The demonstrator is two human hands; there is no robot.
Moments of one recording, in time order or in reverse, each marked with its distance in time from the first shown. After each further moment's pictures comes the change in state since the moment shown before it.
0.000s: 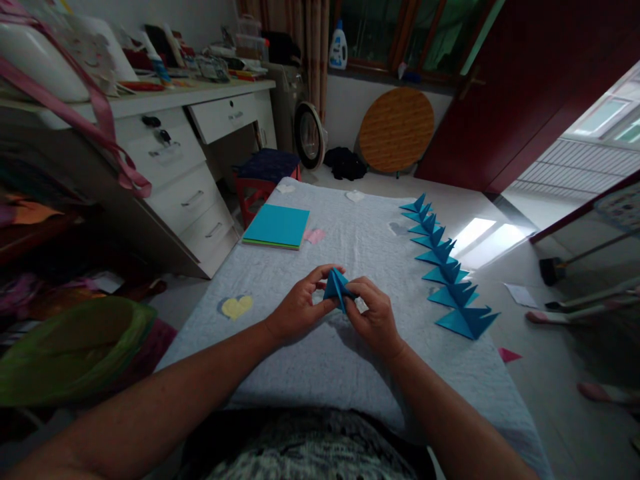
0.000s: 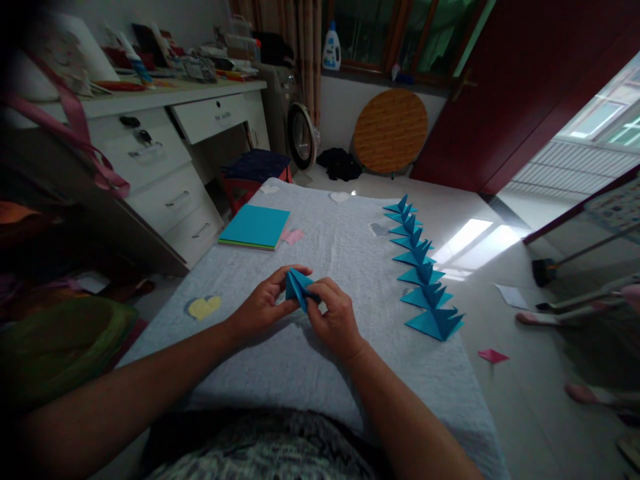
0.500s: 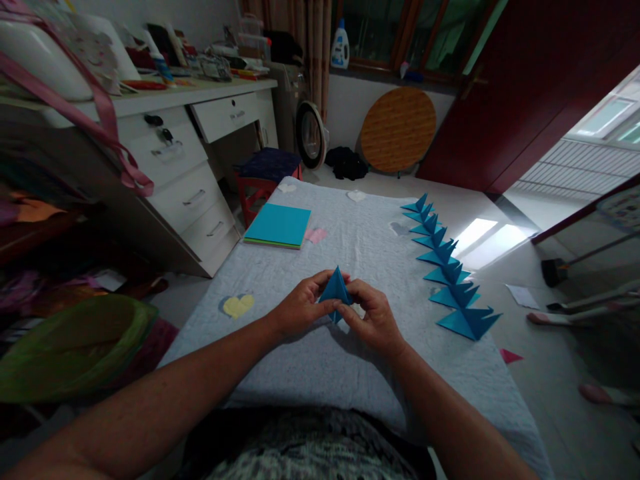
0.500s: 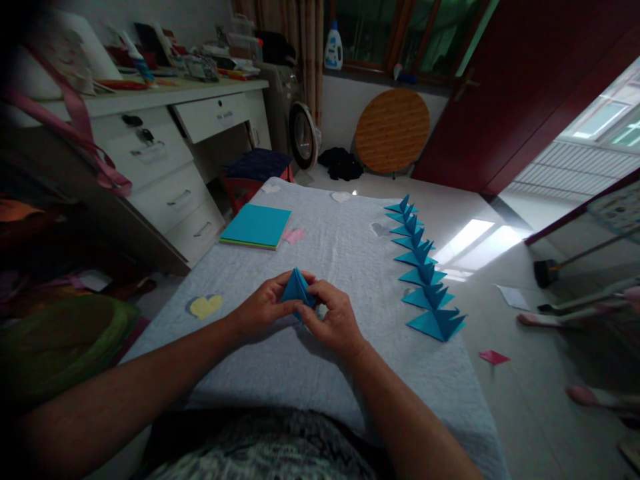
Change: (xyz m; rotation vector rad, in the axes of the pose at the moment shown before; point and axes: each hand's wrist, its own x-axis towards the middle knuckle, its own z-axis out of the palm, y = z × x) left_hand 0.000 -0.008 0.000 -0.320 -0.110 -0.147; right_hand 0.001 -0.006 -0.003 0.188 -0.157 0.215
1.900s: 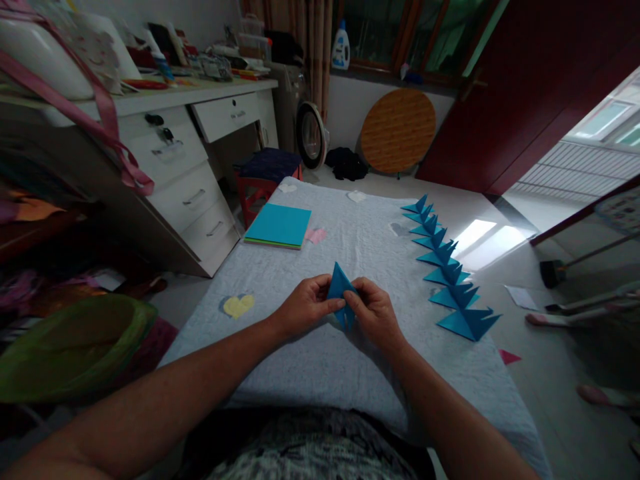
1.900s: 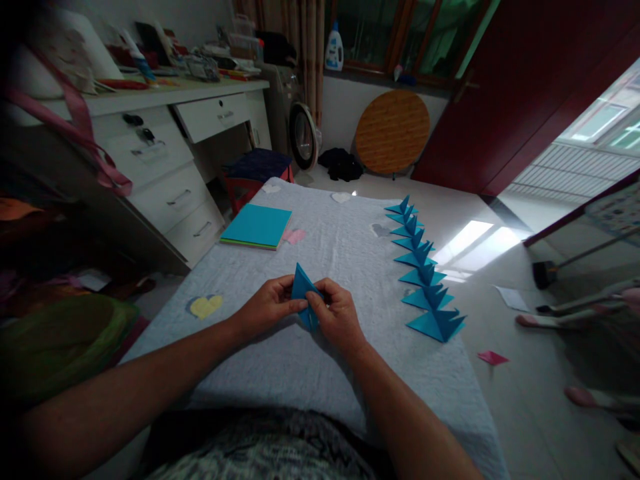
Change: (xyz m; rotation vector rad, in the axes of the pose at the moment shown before) left_hand 0.003 0.000 0.005 0.073 0.036 -0.051; right_hand 0.000 0.011 0.003 0.174 0.107 0.241
